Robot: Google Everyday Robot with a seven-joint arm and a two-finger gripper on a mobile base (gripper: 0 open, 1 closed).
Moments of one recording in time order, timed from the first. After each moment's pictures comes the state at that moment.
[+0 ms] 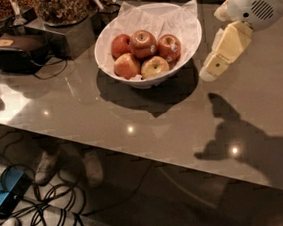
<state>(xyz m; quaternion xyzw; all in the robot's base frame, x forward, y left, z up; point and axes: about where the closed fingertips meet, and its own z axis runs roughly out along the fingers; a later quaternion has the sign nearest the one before) 0.527 -0.164 0.988 -0.53 0.80 0.08 0.28</state>
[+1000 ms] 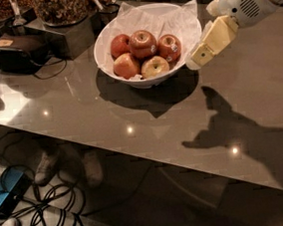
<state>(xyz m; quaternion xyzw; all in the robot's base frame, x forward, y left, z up) 0.558 -0.146 0.995 -0.50 0.79 0.12 0.34</state>
